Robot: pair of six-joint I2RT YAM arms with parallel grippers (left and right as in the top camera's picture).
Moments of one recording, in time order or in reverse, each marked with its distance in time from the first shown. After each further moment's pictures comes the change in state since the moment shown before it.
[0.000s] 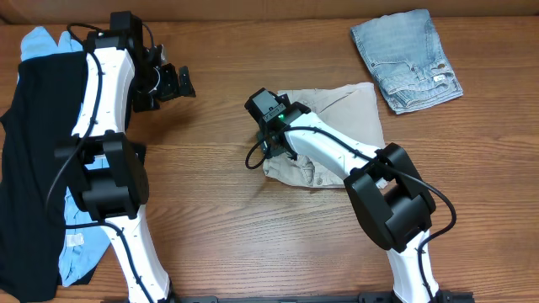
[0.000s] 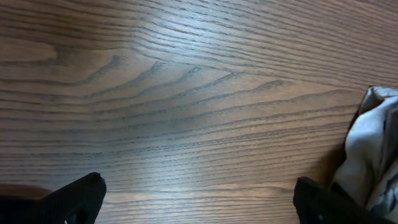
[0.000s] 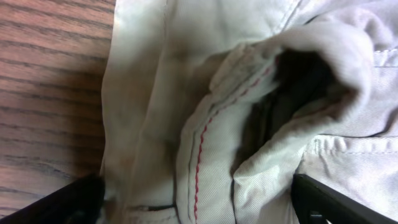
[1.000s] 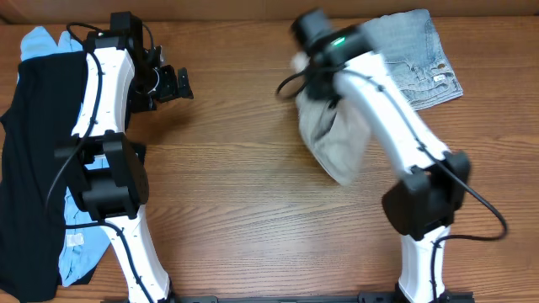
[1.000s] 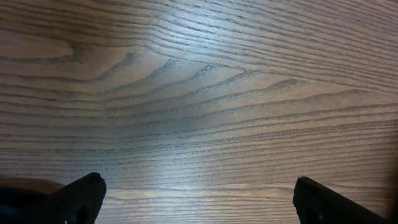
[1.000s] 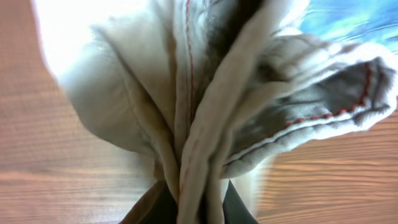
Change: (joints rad) left arm 0.000 0.000 0.000 -0.008 -0.037 0.004; right arm -0.241 -0.035 0.612 -0.591 -0.049 0.024
